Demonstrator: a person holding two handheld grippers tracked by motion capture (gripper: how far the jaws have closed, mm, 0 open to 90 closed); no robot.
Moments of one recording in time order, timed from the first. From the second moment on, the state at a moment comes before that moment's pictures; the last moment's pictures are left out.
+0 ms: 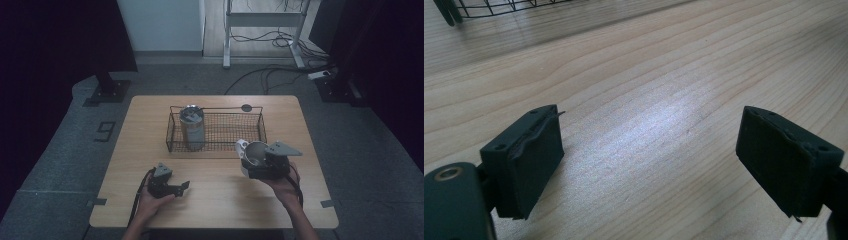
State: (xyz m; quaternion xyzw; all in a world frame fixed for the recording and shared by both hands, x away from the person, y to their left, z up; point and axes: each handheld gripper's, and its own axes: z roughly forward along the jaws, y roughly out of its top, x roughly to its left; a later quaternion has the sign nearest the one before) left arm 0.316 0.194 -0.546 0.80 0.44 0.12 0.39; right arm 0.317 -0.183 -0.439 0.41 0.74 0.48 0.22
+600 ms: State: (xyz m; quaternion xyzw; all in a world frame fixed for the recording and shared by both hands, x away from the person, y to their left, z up) left arm 0.316 0.194 -0.546 0.80 0.44 0.12 0.39; right arm 0.327 -0.184 -0.411 0.40 0.75 0.48 0.23
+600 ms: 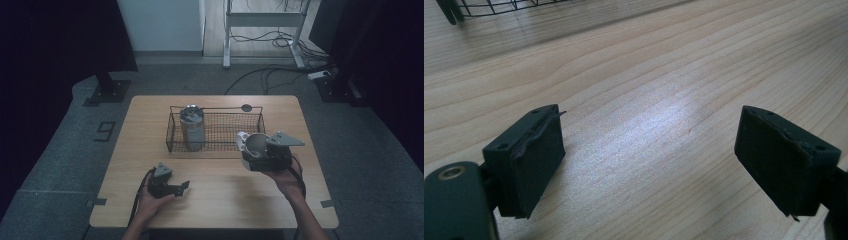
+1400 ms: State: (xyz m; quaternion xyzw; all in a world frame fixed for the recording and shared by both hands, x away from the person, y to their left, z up) left arm 0.316 0.194 -0.546 0.80 0.44 0.12 0.39; right arm 0.349 -0.171 -0.385 0.39 0.75 0.48 0.23
